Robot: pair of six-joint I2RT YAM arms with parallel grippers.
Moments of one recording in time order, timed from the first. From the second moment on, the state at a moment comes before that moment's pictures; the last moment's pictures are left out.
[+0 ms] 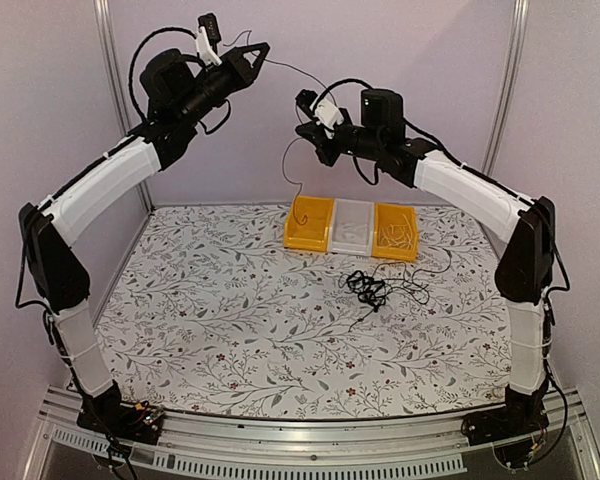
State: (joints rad) left arm -0.54 1.86 1.98 0.32 0.19 -0.49; right arm 0.66 2.11 2.11 -0.10 -0.26 -0.51
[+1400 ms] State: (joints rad) left arm -0.54 1.86 1.95 0.32 0.19 -0.48; right arm 0.61 2.17 2.20 -0.04 -0.31 -0.47
